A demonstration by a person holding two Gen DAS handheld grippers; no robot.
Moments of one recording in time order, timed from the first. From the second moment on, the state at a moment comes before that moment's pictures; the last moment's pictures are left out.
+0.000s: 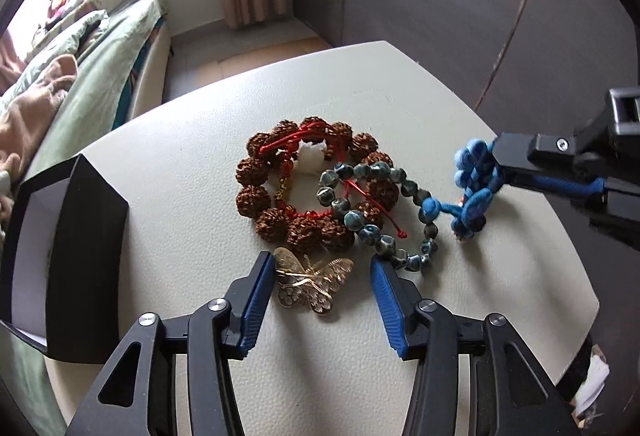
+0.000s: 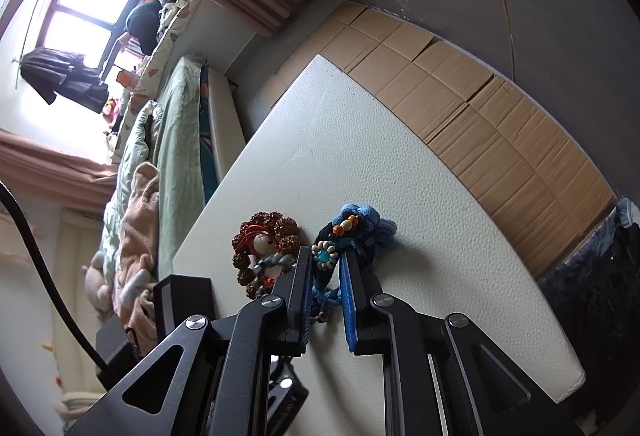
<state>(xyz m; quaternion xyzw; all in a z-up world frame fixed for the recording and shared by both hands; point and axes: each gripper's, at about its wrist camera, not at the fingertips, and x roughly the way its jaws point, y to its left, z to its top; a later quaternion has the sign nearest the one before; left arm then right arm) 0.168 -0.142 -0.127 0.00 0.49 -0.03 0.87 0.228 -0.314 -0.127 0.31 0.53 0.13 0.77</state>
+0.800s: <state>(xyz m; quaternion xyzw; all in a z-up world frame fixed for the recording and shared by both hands) 0.143 -0.045 -0.054 -0.13 0.42 -0.02 0.90 0.210 -0.264 -0.092 0.31 0.48 0.23 0.79</state>
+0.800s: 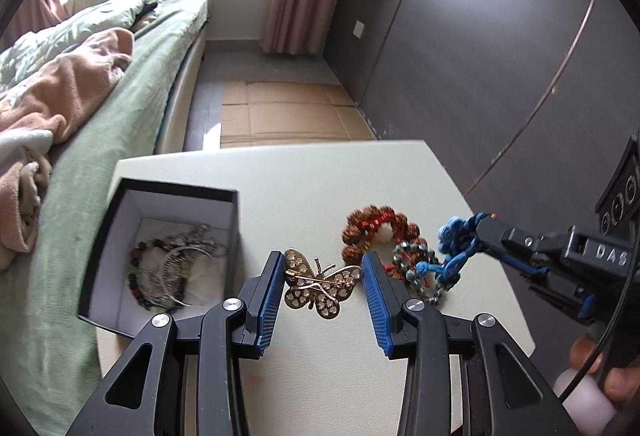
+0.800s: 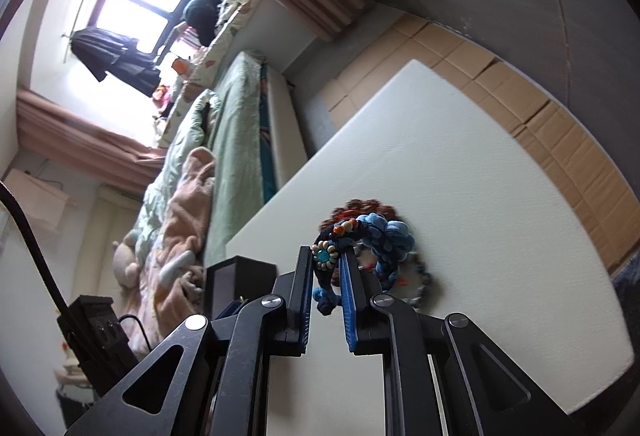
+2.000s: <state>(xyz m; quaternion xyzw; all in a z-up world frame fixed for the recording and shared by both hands) 0.139 0.123 -0.033 -0.30 0.37 0.09 0.87 0.211 -0.080 -0.073 0.22 0.46 0.40 0.76</state>
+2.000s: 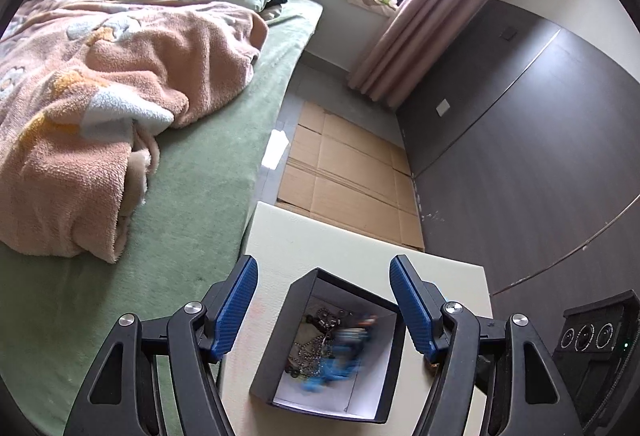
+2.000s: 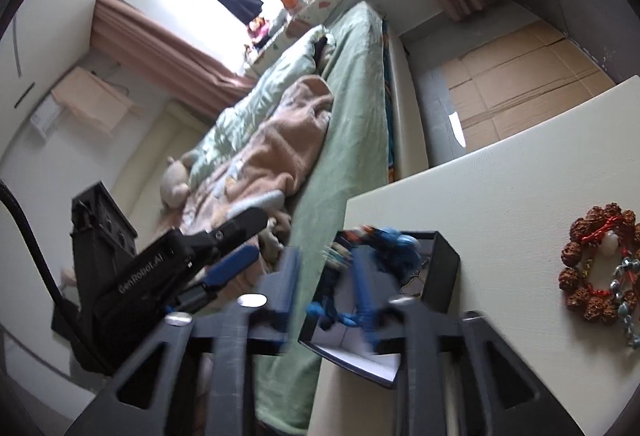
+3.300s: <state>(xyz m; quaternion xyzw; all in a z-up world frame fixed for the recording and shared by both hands) 0.133 -0.011 -0.039 -0.19 0.39 0.01 0.90 0.213 -0.274 -0.118 0.24 0.52 0.16 0.80</state>
